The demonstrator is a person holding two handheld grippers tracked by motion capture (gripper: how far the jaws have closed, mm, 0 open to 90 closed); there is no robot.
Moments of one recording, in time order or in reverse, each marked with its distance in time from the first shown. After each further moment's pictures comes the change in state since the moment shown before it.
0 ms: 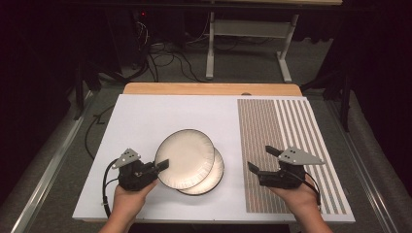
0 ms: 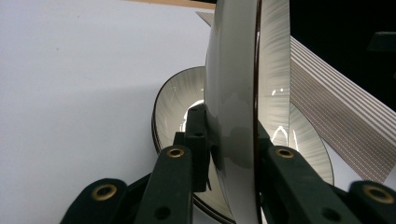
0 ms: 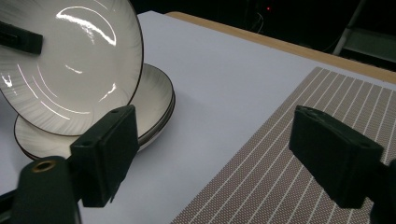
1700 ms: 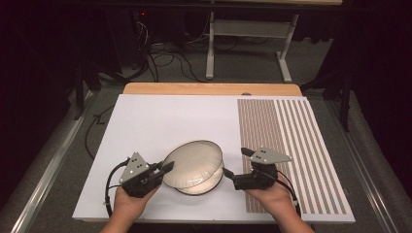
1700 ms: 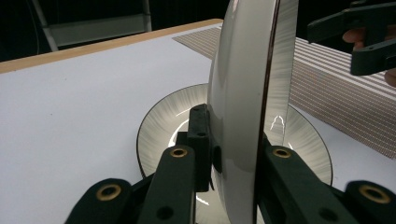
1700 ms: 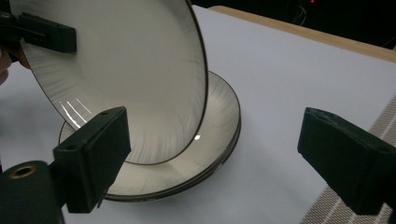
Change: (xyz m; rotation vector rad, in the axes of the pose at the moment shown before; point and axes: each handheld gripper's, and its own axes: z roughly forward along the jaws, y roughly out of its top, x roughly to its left) left arm -0.021 0.000 -0.002 -0.053 -0.013 0.274; right arm 0.041 0.009 0.051 0.025 0.132 -0.020
